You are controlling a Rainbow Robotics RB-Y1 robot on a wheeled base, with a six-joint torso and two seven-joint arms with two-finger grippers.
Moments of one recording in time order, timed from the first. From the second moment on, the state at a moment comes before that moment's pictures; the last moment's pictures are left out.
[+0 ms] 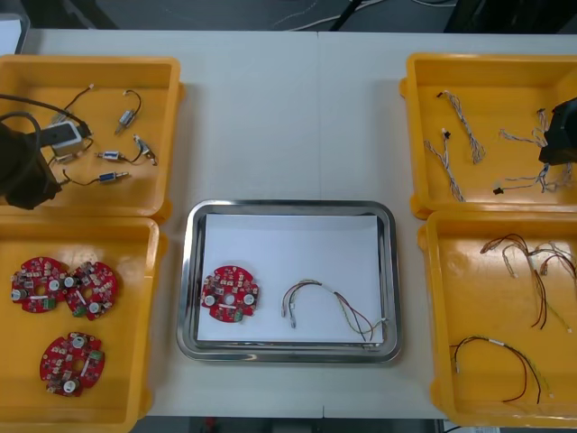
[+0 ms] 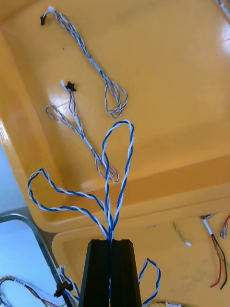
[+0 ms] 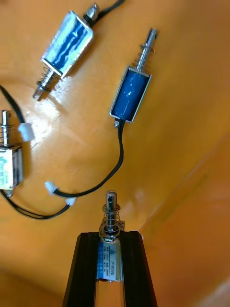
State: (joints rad) right arm -0.52 -0.67 -0.33 -1.94 -0.80 1.92 1.01; left arm -0.53 0.82 0.04 -1.45 0.76 1.52 -2.46
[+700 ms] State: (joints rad) right arm -0.33 -0.67 -0.23 -2.25 -0.85 1.92 0.93; left arm -0.53 0.81 0.17 -1.77 0.83 1.84 -2.00
